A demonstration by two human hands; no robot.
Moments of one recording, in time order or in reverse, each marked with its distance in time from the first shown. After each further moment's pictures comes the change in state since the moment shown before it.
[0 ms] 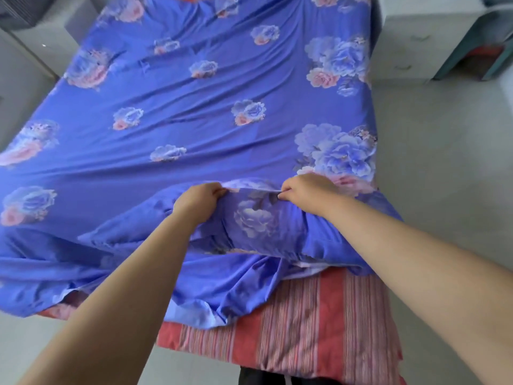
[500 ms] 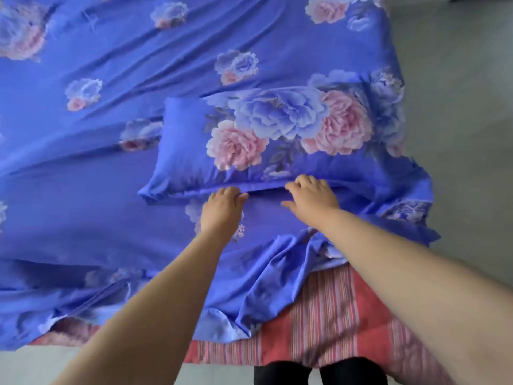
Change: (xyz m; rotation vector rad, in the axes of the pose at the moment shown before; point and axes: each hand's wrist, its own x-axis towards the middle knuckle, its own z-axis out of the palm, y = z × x) left_hand 0.086 -0.044 0.142 -0.111 0.035 0.021; right_hand 0.098 0.026 0.156 -0.217 0.028 0.127
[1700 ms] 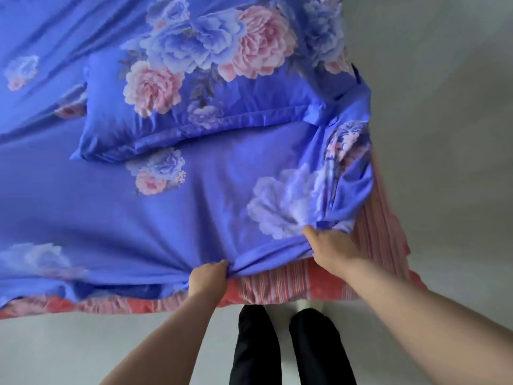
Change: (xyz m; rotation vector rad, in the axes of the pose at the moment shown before) left_hand -0.240 -0.017 0.207 0.607 -0.499 0.049; right_hand -0.257 0.094 0.215 0.167 -0.049 -0.020
